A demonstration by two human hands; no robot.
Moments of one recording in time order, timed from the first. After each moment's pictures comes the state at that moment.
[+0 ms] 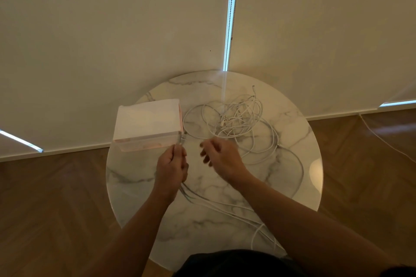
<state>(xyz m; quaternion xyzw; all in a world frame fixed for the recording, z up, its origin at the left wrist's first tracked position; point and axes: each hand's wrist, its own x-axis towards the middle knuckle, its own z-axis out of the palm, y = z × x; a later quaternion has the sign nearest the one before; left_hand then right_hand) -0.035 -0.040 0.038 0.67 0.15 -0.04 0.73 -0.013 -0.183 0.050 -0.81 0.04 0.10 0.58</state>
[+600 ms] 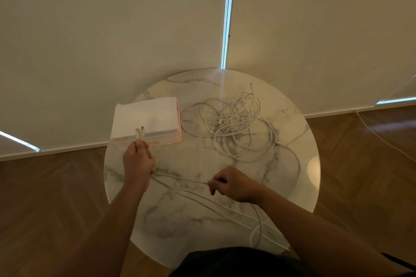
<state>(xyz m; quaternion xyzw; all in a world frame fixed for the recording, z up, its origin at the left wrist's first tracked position) -0.007 0.023 0.012 0.68 0.30 0.07 0.66 -0.047 -0.227 0.019 -0.83 -0.13 0.31 0.45</state>
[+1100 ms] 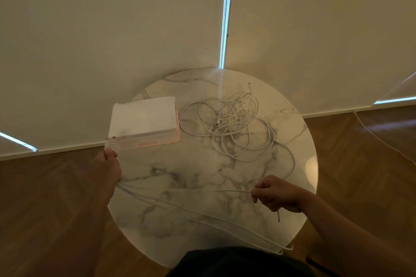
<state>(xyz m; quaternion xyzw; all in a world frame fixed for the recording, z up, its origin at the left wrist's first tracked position) -0.009 0.107 -0.017 0.77 0.37 0.07 0.52 -0.067 -0.335 0.000 -0.68 0.05 0.47 0.56</state>
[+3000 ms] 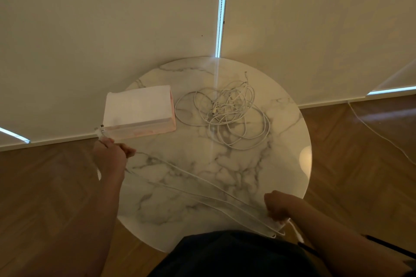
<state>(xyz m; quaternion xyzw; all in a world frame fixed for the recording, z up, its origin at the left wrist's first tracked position) 0.000 0.088 -0.033 0.66 0.39 0.13 0.63 -0.108 -0.344 -0.052 -0.84 0.03 0.54 0.04</state>
